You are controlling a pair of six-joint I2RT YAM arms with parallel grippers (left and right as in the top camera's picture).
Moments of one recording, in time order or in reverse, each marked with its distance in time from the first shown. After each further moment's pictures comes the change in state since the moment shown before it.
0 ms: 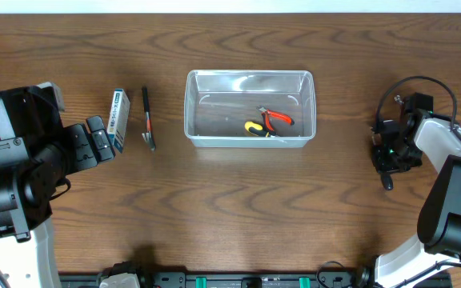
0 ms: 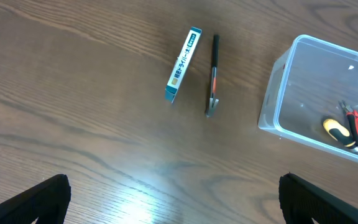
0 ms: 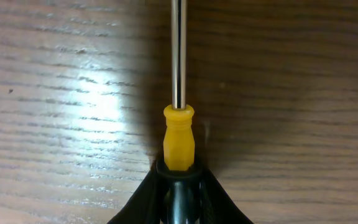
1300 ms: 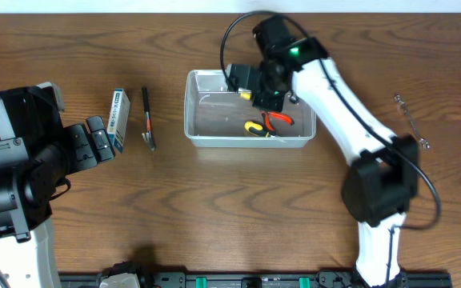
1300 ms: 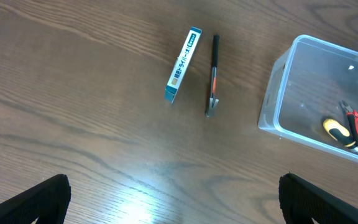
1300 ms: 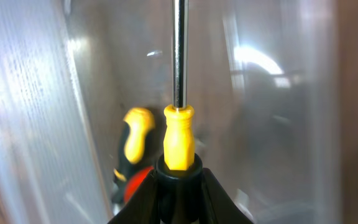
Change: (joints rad) left arm 0.000 0.000 0.000 0.000 0.000 0.000; right arm 0.723 0.328 0.867 -0.269 -0.226 -0.540
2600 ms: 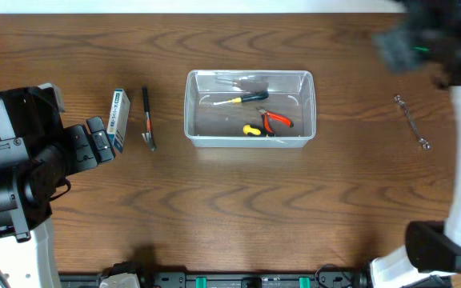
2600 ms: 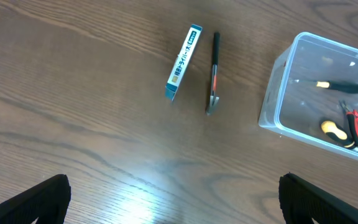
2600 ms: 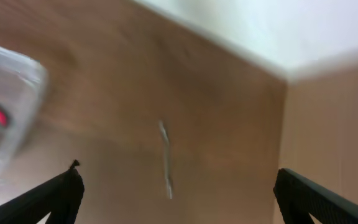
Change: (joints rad) left arm 0.000 0.000 0.000 -0.008 0.000 0.000; right arm -0.531 -0.415 0.352 -0.343 0.345 0.481
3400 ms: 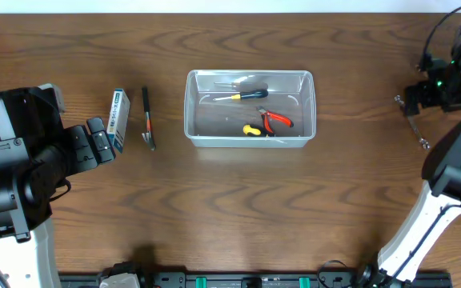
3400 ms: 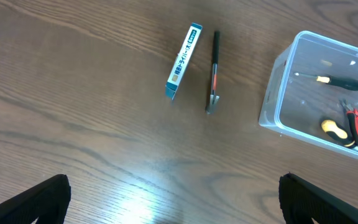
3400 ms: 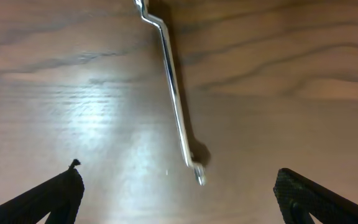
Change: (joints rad) left arm 0.000 0.000 0.000 -0.003 0.000 0.000; right arm -0.311 0.576 -0.183 0.050 -0.092 -0.014
